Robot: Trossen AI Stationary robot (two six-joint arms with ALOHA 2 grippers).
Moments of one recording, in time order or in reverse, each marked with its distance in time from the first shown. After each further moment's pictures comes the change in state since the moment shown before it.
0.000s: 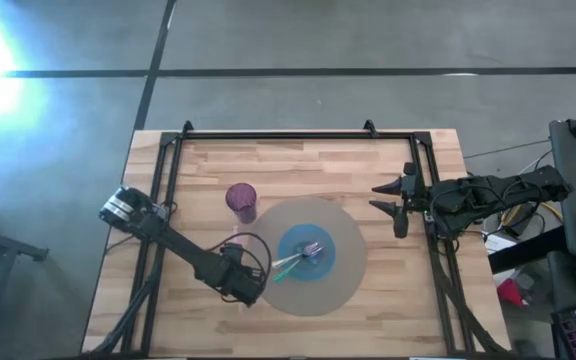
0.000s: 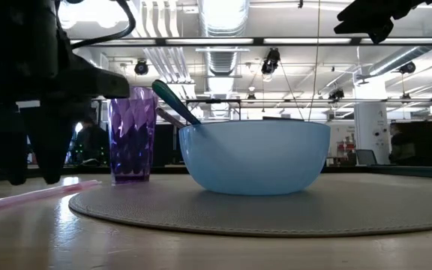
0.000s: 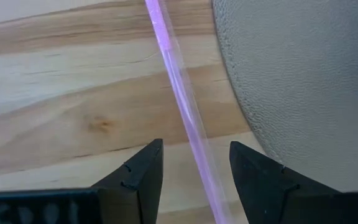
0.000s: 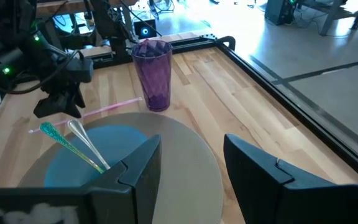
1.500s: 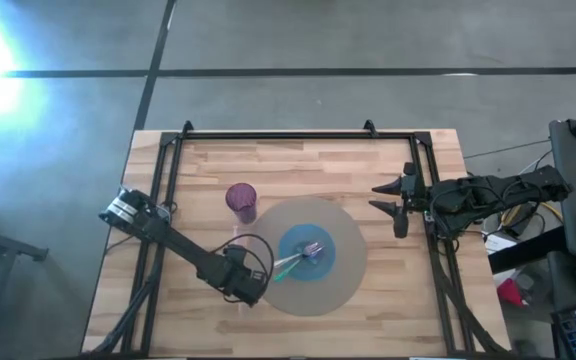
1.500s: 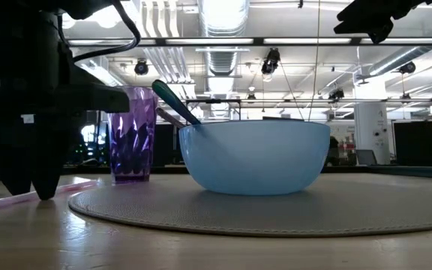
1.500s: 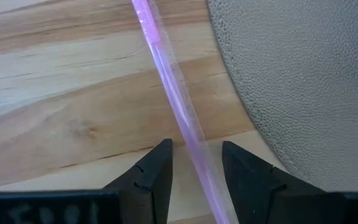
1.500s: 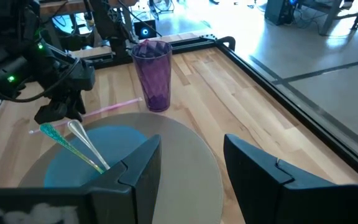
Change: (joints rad) left arm 0.012 0.040 -0.015 0.050 0.022 0.060; right arm 0.000 0.000 0.000 0.002 0.000 0.001
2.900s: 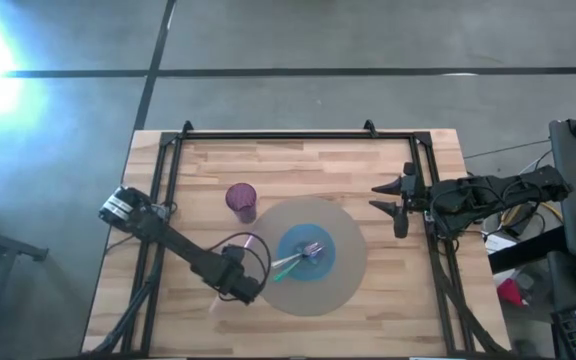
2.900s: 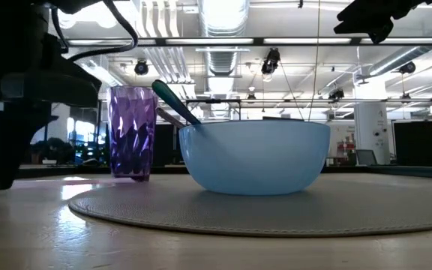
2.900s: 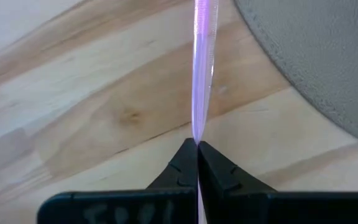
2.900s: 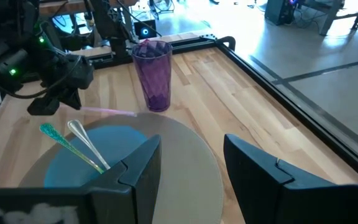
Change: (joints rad) left arm -0.007 -0.047 -0.006 -0.085 0.094 0.209; right arm 0.000 0.000 0.000 -0.001 0.000 0.000
